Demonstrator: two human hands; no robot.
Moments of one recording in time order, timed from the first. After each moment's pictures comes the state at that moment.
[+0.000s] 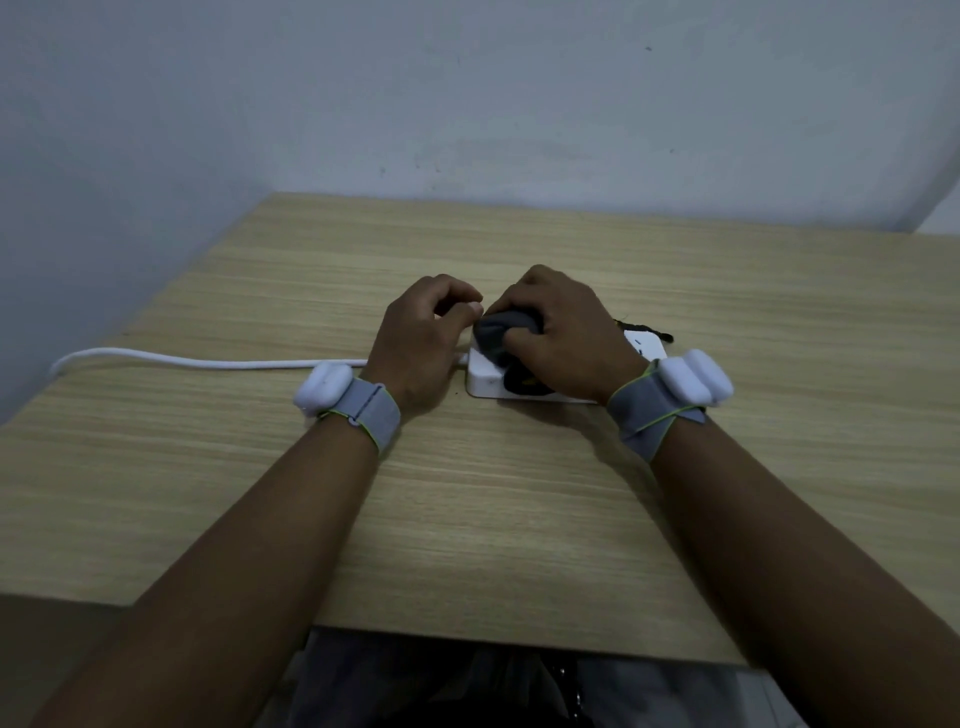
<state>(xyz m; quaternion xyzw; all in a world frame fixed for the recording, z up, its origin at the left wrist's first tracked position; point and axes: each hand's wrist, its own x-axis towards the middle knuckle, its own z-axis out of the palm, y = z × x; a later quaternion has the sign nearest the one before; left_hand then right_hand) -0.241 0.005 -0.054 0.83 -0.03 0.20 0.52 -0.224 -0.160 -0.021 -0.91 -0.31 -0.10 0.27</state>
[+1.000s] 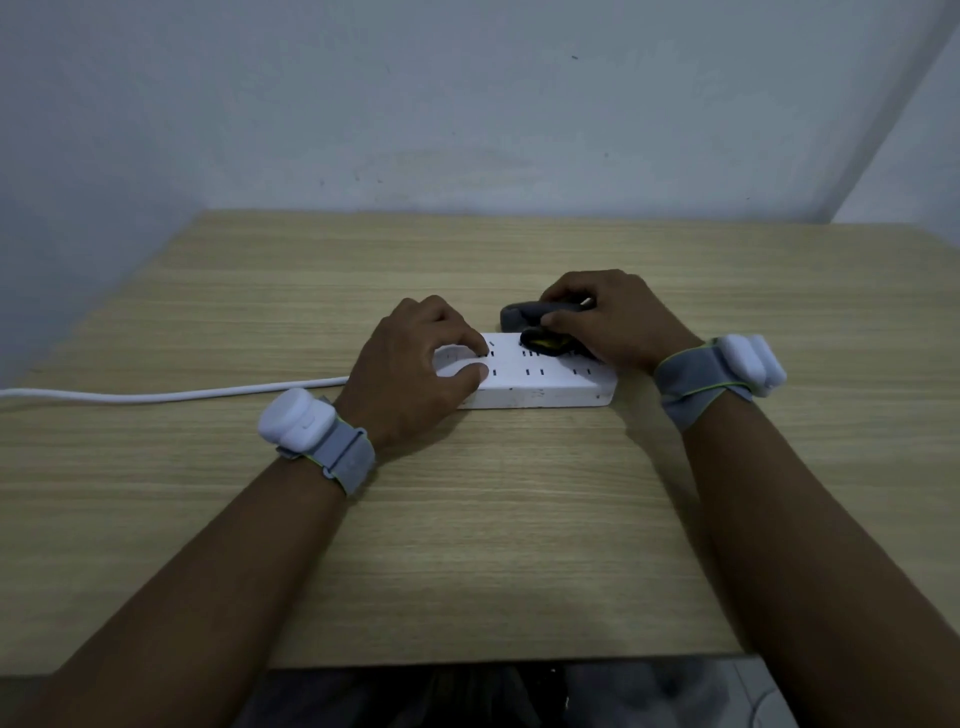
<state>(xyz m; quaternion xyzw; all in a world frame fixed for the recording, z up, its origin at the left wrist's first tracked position) -0.260 -0.025 -0.044 0.91 -0.20 0.20 0.31 -0.196 -0.246 -0.014 -0.94 -0.16 -0.08 0.28</state>
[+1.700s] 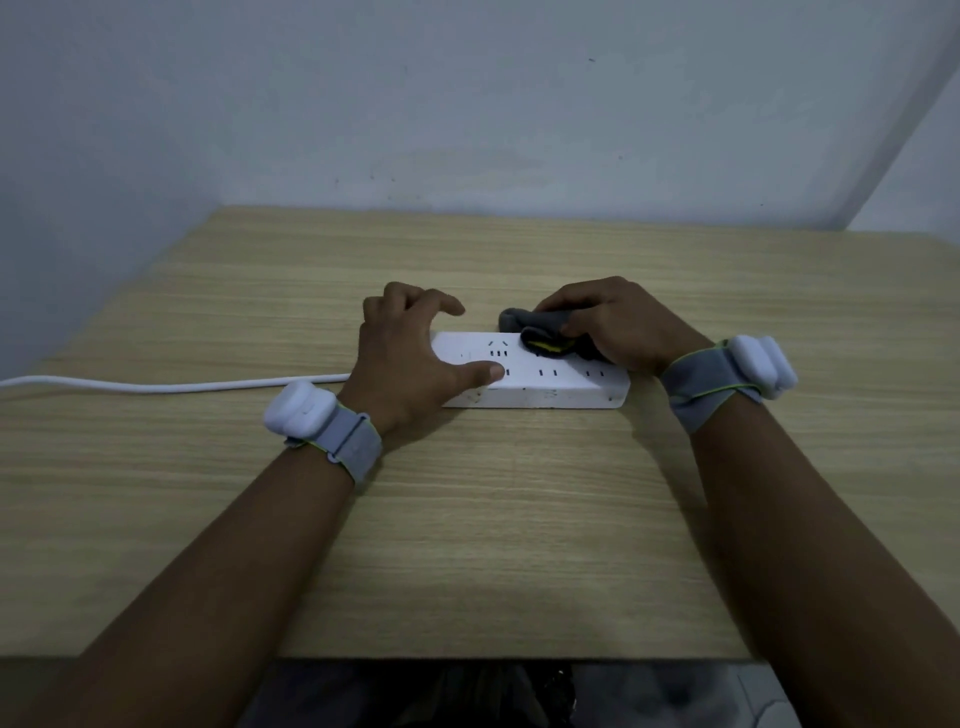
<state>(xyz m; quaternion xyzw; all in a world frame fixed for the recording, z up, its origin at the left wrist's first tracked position) -0.254 -0.016 -0.045 0.93 -0.05 0.17 0.33 -0.198 -0.239 -0.007 -0.92 -0.18 0.02 0.36</state>
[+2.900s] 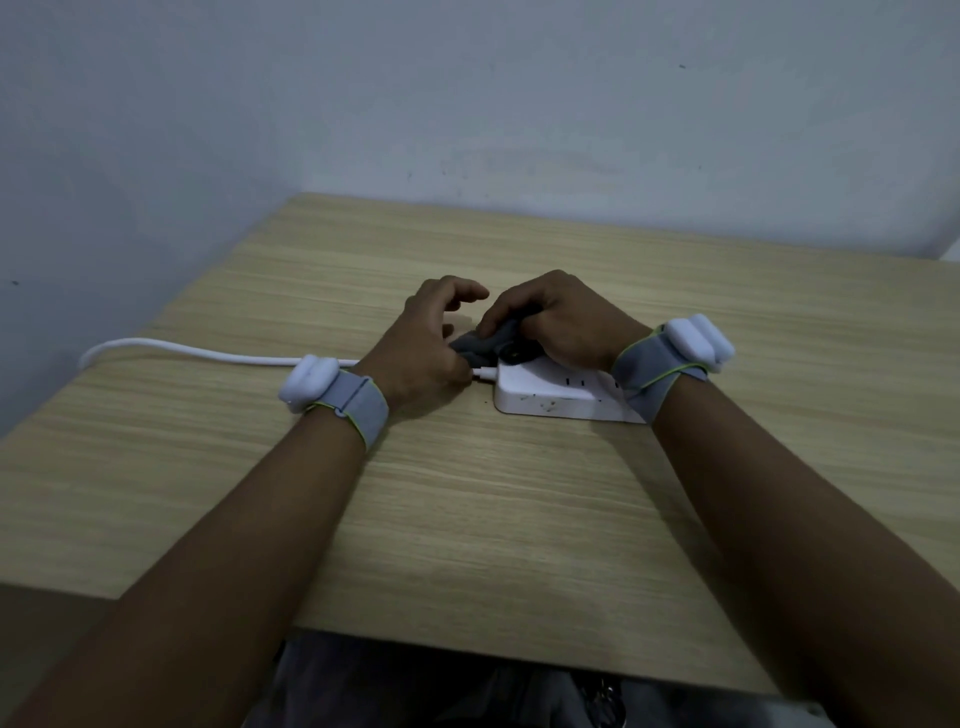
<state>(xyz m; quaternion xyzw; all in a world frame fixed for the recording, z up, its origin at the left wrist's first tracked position) -0.247 0.042 -0.046 0.87 -0.09 0.07 0.47 -0.199 -0.133 -0.005 -0.88 -0.33 0.06 0.33</state>
